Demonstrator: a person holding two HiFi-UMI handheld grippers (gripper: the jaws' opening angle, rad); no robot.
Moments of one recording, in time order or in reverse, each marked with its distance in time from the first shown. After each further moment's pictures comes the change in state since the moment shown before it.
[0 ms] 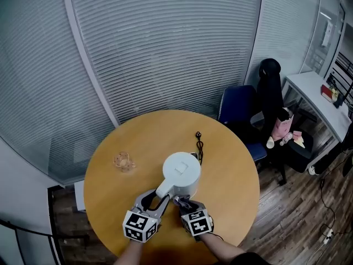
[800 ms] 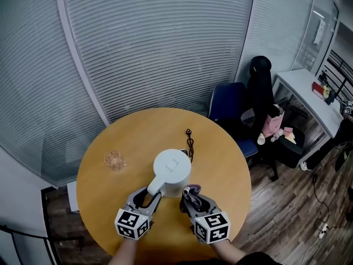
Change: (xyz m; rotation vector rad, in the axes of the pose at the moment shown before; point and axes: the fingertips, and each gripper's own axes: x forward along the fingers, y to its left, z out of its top) left arm 0.001 0.004 -0.003 -0.039 -0.044 -0.016; right arm -0.113 -0.017 0.078 0.103 -0.306 -0.037
